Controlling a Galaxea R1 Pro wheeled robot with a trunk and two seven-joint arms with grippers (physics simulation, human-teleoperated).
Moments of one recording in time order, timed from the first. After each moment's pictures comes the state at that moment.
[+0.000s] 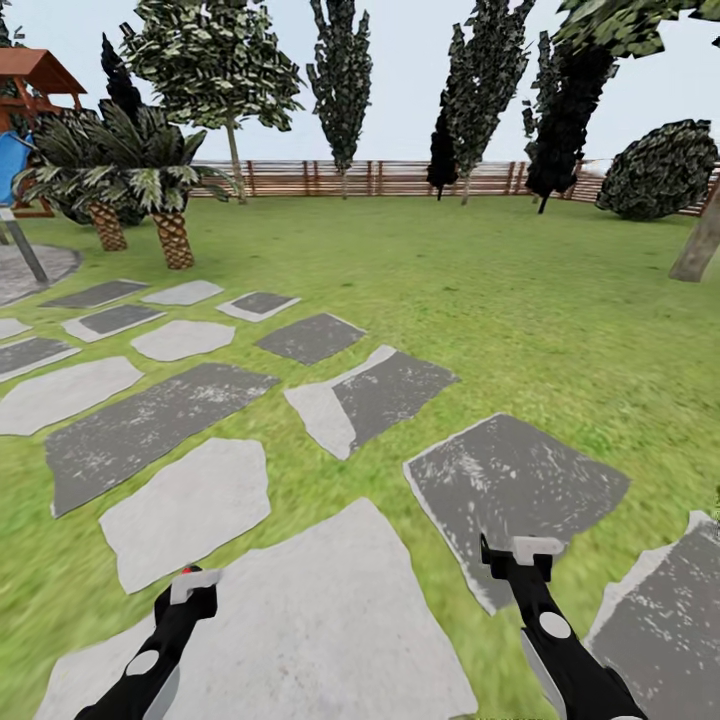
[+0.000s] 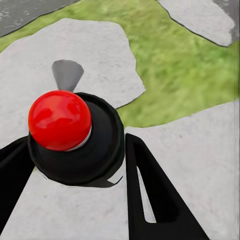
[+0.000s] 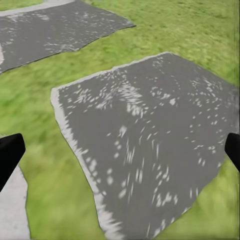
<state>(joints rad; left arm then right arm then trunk) -0.44 0.09 0.12 -0.45 0.02 -0.34 -0.01 -0.44 -0.08 0.00 -0.67 0.01 -0.26 -0.12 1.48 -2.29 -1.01</state>
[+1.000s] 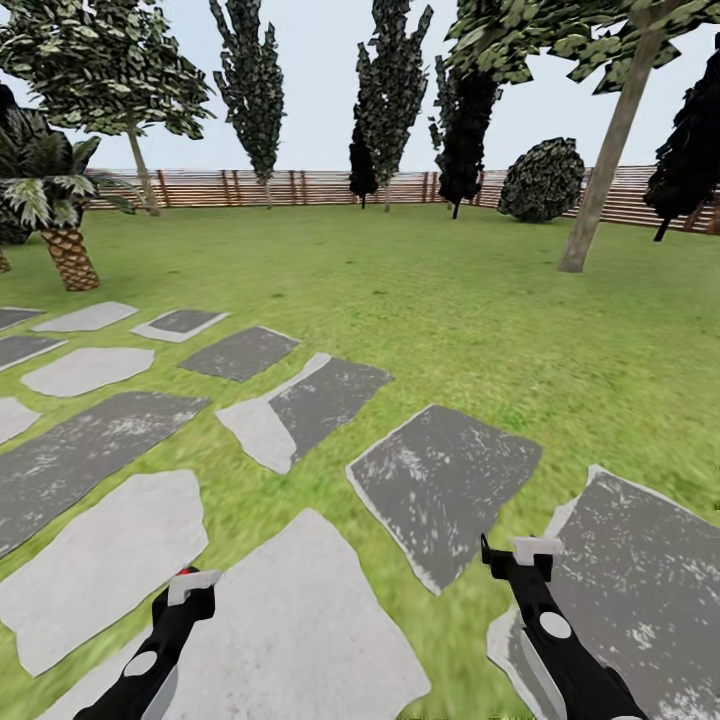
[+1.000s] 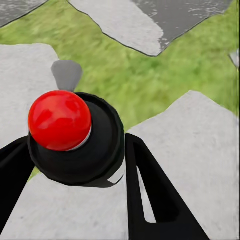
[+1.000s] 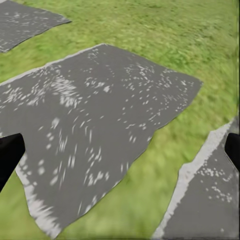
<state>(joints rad) -0.44 0.10 0.13 -0.44 0.03 -0.34 -0.01 -0.44 -0.08 0.00 -0.67 0.01 -0.26 -0.12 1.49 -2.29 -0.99</state>
